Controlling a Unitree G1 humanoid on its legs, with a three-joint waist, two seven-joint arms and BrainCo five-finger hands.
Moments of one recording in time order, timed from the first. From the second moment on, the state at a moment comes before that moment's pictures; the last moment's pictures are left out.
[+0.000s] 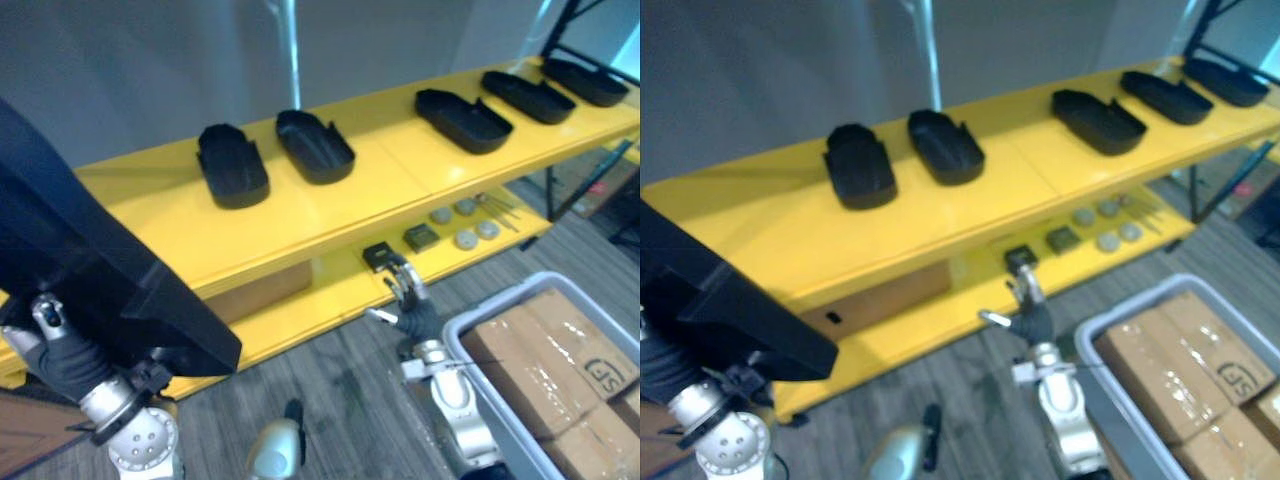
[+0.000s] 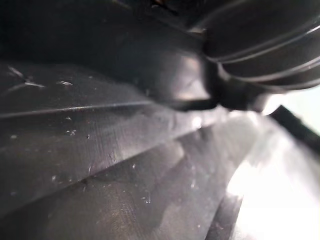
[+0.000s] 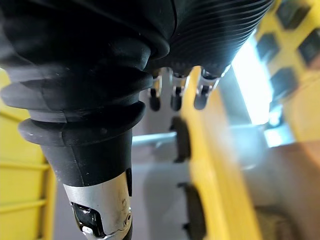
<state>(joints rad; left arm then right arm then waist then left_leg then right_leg) 0.30 0.03 0.28 -0.48 0.16 -0.52 0.64 0.05 -0.13 0.24 0.04 0.22 -0.38 -0.07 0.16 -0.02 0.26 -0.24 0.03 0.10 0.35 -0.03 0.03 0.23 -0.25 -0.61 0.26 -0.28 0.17</state>
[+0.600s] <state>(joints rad) 0.10 0.17 0.30 -0.33 0.16 -0.36 0.65 -0.19 -0.17 0.16 -0.18 0.22 -0.48 -0.04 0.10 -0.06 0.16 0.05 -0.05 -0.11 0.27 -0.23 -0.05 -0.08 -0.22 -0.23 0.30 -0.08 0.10</state>
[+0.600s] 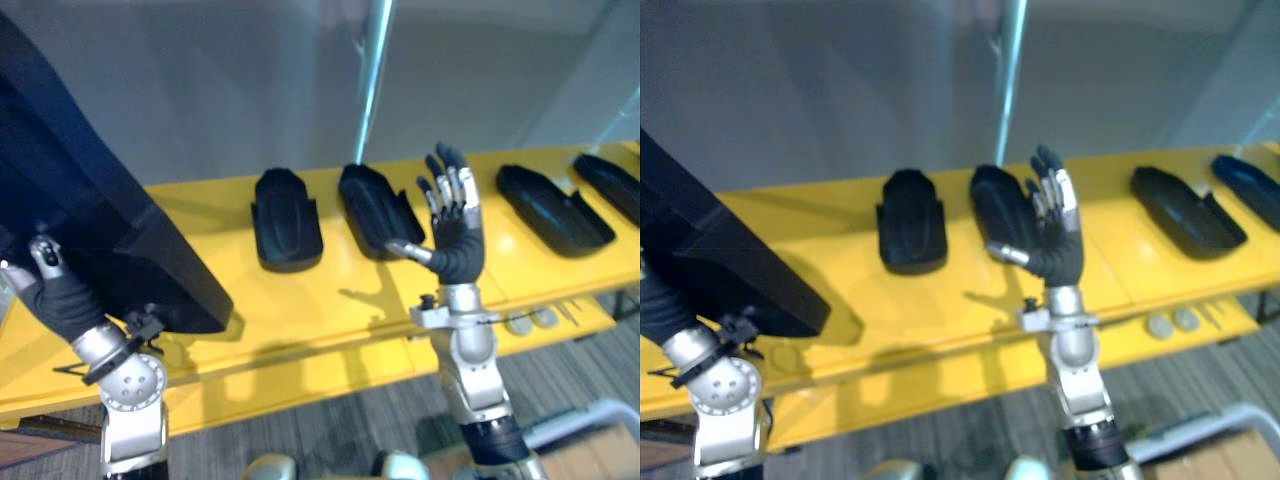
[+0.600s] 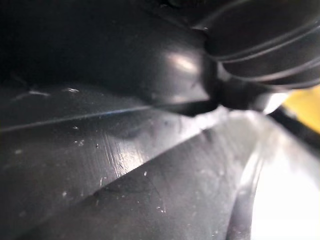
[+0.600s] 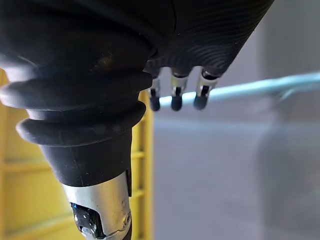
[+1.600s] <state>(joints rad) 0.18 0.51 0.53 0.20 0.16 -0.09 0.36 0.36 -0.12 -0.60 0.32 0.10 -0.36 -0.56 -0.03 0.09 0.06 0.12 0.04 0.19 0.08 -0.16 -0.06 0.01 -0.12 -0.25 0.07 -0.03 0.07</state>
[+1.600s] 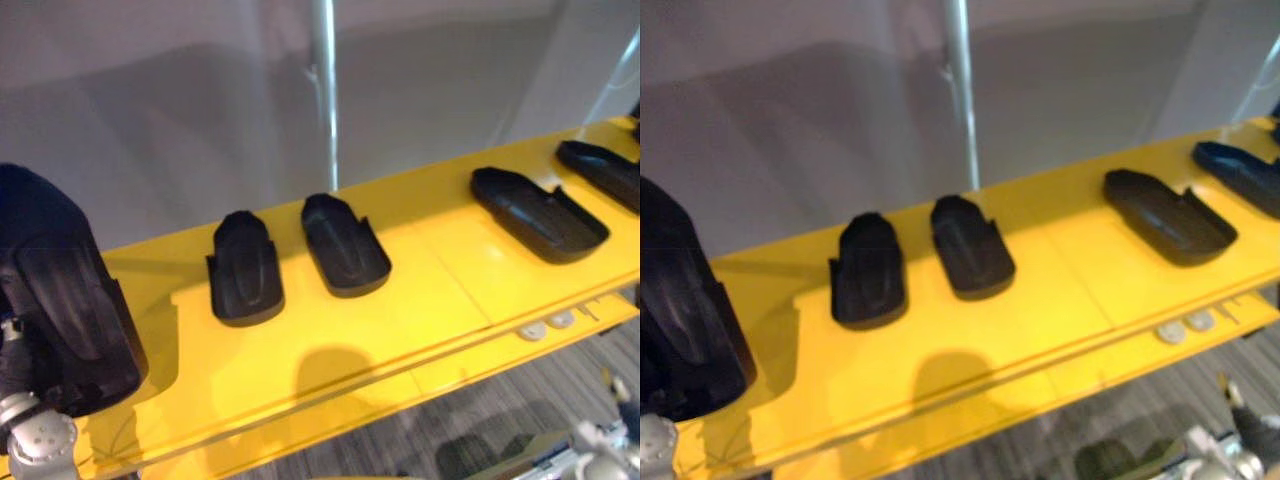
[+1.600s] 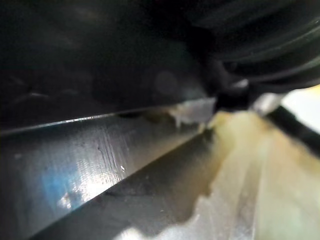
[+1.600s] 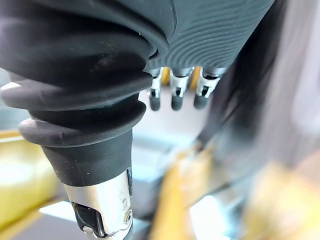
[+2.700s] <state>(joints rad) -0.44 1.05 0.18 0.89 0.20 0.27 -0.09 0.35 -0.04 -0.60 0.89 0.10 -0.26 -0.46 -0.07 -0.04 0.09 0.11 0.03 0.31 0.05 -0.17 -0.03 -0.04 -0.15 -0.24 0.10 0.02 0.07</state>
